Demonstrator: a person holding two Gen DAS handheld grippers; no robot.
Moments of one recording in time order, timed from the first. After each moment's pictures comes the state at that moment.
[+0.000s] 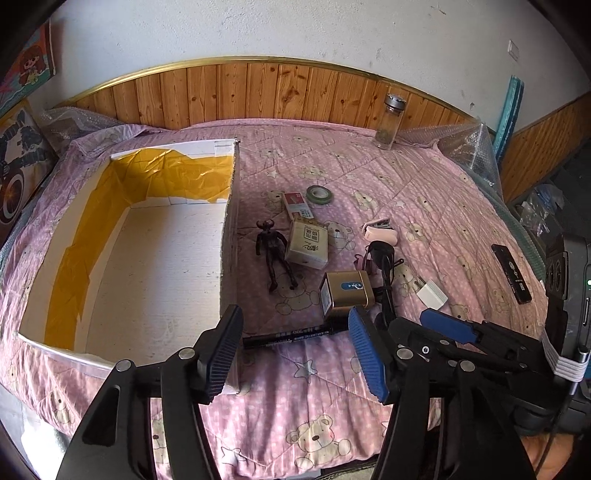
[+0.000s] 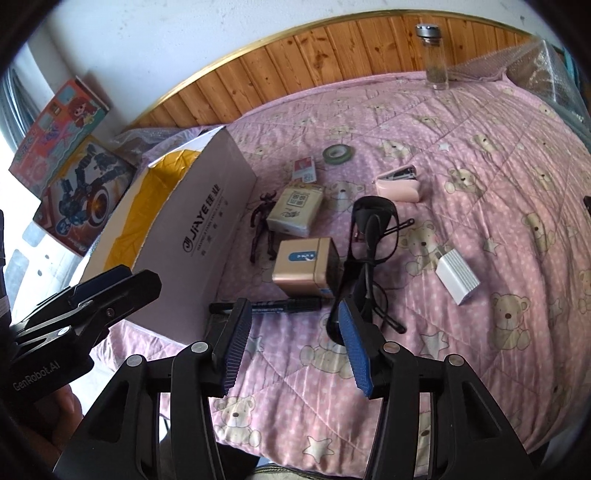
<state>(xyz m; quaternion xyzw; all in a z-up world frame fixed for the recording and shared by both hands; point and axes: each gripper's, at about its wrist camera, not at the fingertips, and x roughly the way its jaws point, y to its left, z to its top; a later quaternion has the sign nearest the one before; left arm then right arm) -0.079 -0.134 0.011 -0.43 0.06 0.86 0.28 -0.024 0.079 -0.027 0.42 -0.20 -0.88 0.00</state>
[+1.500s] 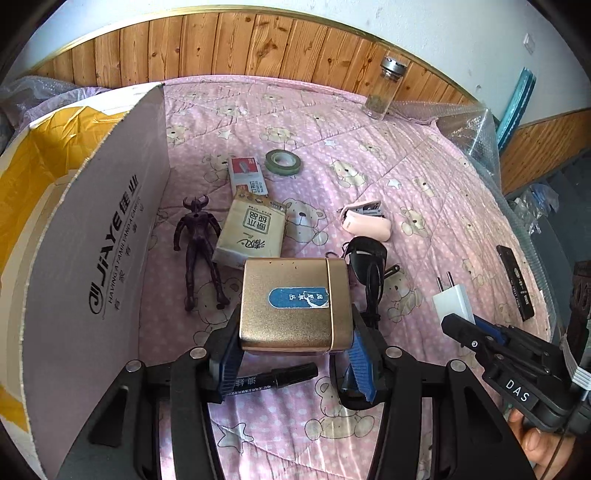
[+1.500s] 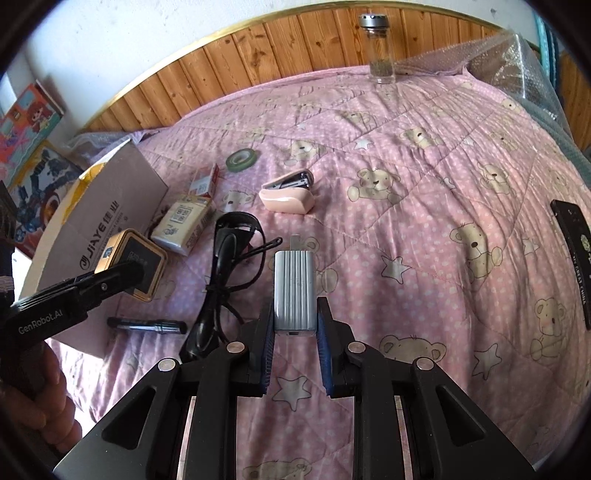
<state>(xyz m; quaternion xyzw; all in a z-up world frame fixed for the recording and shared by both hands) -0.129 -0.054 -0.050 -0.48 0.02 0.82 0.30 -0.036 0.167 -0.054 0.44 -0.17 -0.88 -0.05</state>
